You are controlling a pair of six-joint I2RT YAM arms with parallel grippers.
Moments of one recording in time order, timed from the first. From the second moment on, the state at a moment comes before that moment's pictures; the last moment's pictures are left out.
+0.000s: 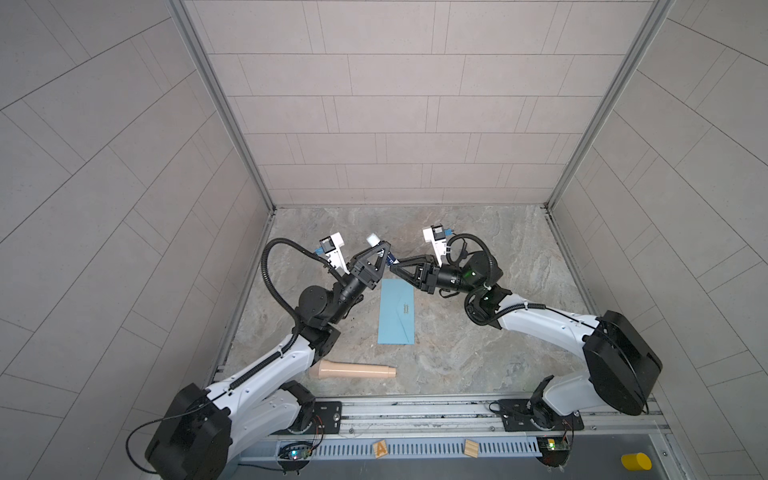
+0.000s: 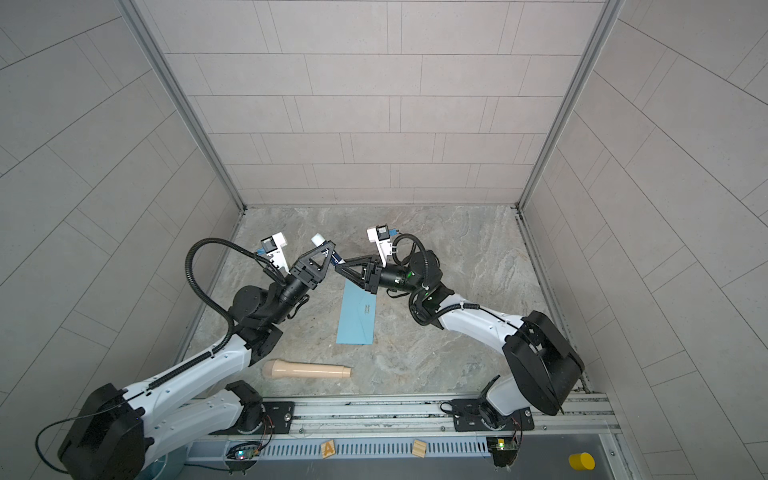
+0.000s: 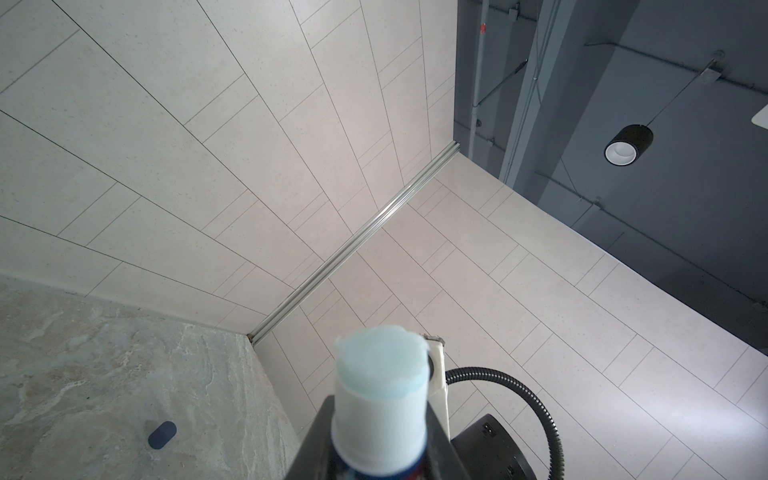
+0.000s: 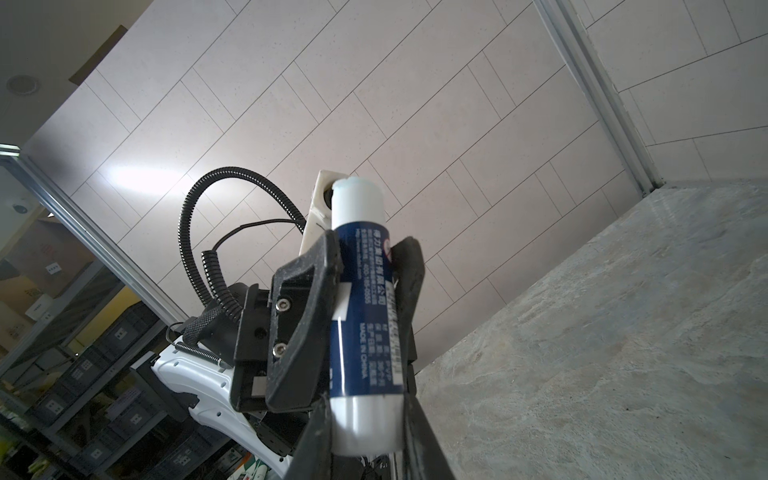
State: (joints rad) left arm -0.59 1.02 0.49 0.94 0.14 -0.96; right arm 0.68 1.46 0.84 0.88 -0.67 0.85
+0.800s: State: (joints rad) left arm -0.61 0.98 0.49 0.79 0.12 -0.86; right arm 0.83 1.27 1.00 0.09 -0.24 0.30
